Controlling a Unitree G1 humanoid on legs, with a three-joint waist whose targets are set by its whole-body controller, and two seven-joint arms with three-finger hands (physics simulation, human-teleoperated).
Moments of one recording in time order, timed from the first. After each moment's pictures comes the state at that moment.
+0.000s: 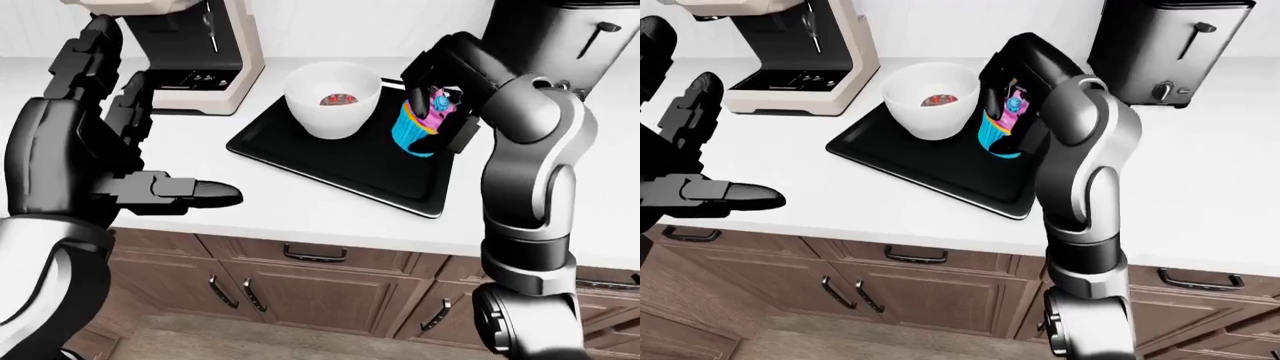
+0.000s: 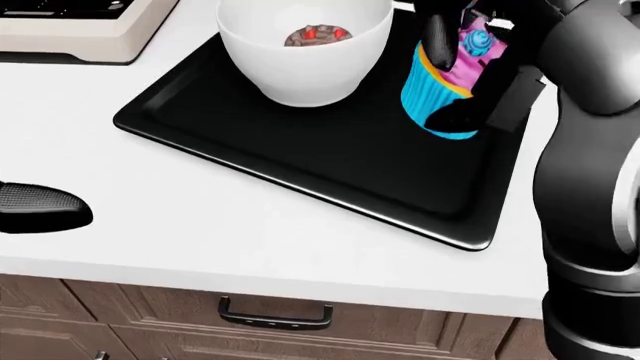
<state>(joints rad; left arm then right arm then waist) -0.50 0.59 0.46 -0.92 -0.91 1.16 0.44 -0.92 -0.29 -0.04 -0.18 -0.94 0.54 0.87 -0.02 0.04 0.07</state>
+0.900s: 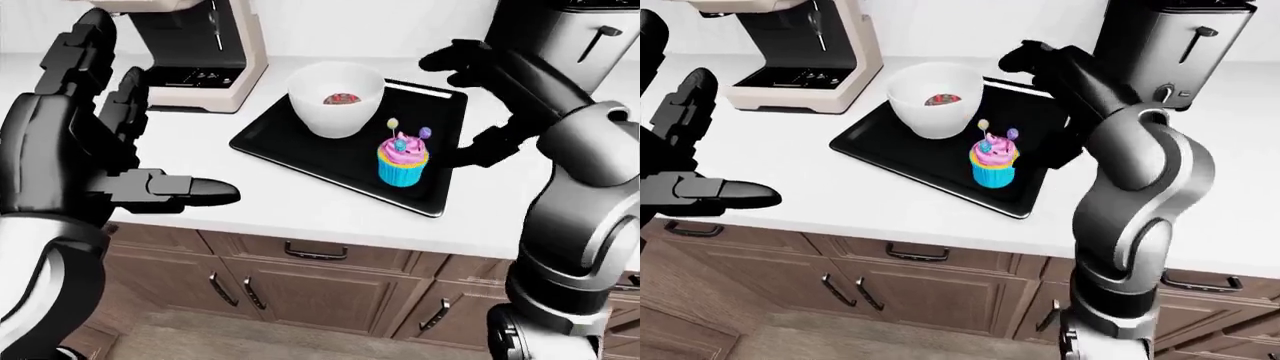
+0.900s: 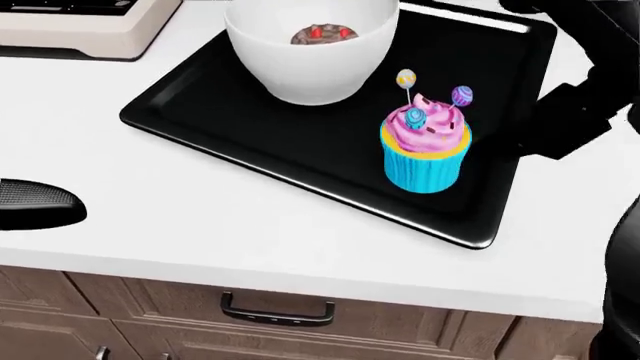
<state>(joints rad) -0.53 0.58 0.48 -0.93 -0.91 1.19 0.43 -0.78 -0.33 -0.14 -0.47 -0.98 0.53 1.02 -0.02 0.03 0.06</state>
